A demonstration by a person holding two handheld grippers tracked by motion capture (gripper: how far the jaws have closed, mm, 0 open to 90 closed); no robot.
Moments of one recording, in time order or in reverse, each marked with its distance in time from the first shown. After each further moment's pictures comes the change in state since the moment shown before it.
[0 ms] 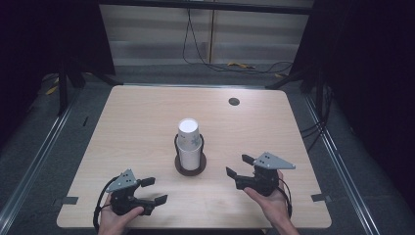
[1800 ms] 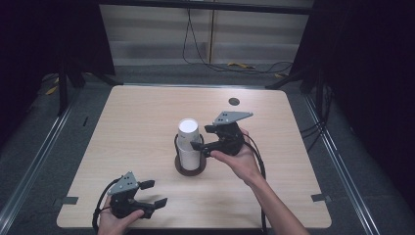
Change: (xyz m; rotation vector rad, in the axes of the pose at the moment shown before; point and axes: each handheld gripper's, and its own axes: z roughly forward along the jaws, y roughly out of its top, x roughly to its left) left arm -0.005 -0.003 -0.002 0.039 0.017 0.018; right arm 0.020 0.109 0.081 0.125 0.264 -0.123
